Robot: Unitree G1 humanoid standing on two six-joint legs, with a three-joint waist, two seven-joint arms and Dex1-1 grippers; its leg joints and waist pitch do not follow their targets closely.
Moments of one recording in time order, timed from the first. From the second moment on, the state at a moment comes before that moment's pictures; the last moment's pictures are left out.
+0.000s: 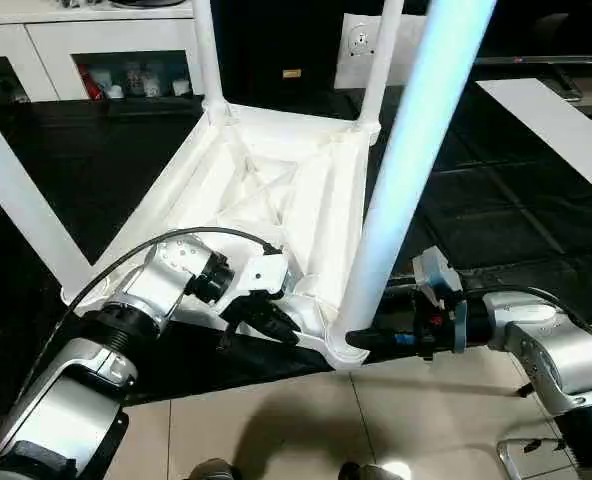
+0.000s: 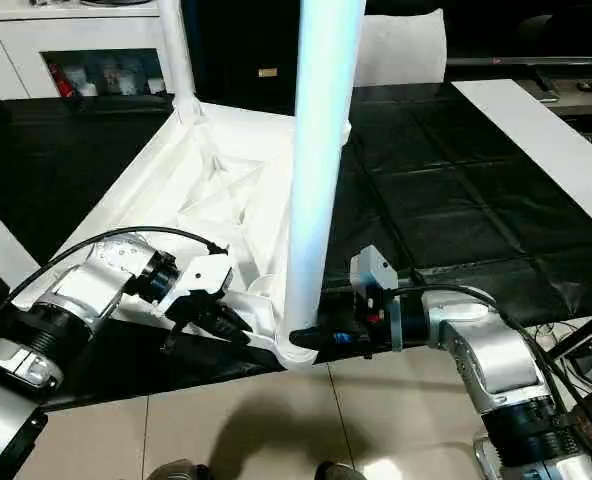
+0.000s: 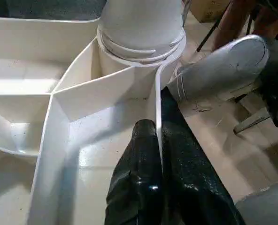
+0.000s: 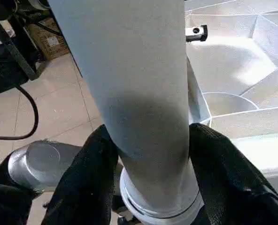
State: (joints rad) left arm -0.72 0.39 -0.43 0.68 0.02 -0.07 -1.55; right arm -0.29 -0.52 0.16 0.08 0.34 0.36 1.29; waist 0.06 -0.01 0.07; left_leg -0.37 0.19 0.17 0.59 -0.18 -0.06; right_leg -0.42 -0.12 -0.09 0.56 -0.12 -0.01
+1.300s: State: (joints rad) left arm -0.73 0.11 -0.21 0.66 0.05 0.37 -0.85; right arm -0.36 -0.01 -0.07 0.13 0.16 0.44 0.33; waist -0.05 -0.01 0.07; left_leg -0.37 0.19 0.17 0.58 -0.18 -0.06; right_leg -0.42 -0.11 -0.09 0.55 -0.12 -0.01
